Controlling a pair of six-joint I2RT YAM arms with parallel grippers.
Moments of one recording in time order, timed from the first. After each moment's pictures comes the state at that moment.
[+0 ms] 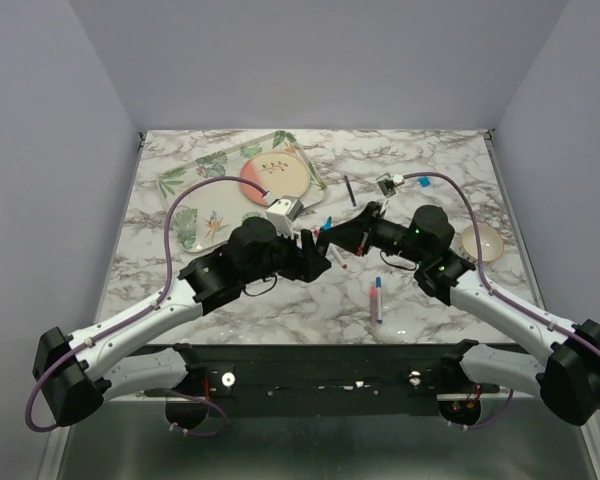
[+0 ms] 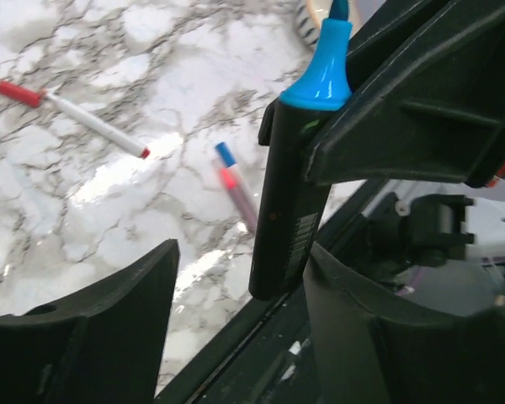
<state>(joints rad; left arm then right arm) -0.89 1.06 0.86 -0.22 0.06 -0.59 0.63 1.14 0.70 0.39 -0.48 0.74</state>
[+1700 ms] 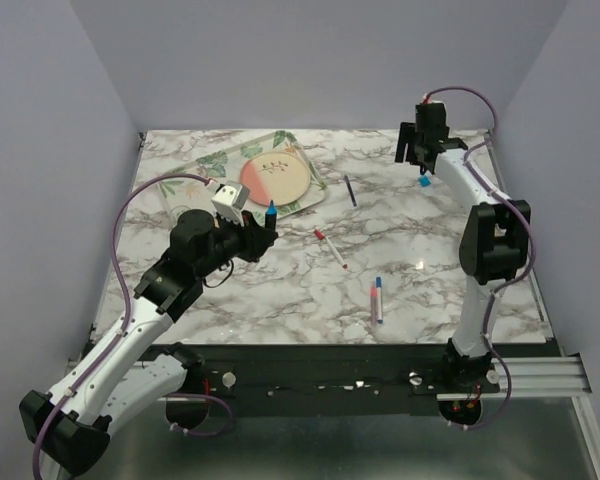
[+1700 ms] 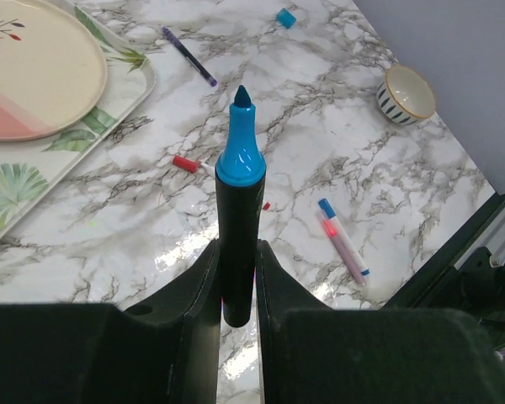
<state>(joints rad) -0.54 0.82 0.80 -0.23 0.20 -0.36 0.16 1.99 1.72 -0.39 0.27 0.15</state>
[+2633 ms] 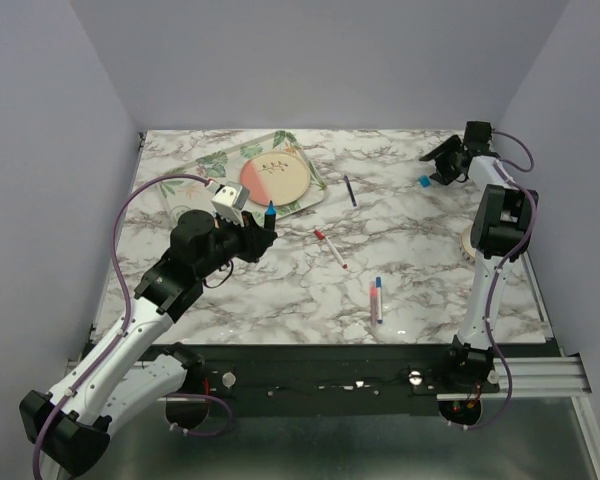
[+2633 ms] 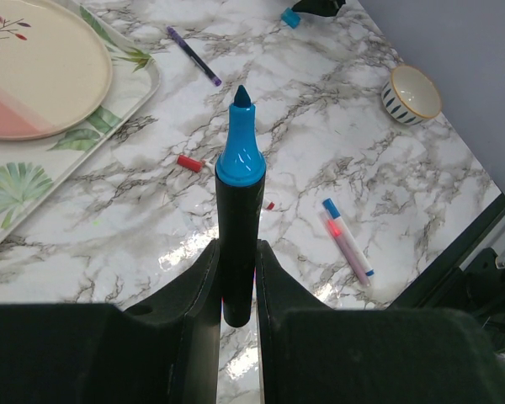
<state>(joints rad) -0.54 0.82 0.79 -0.22 0.19 -0.35 -0.17 2.39 1.92 -0.33 -0.25 0.81</state>
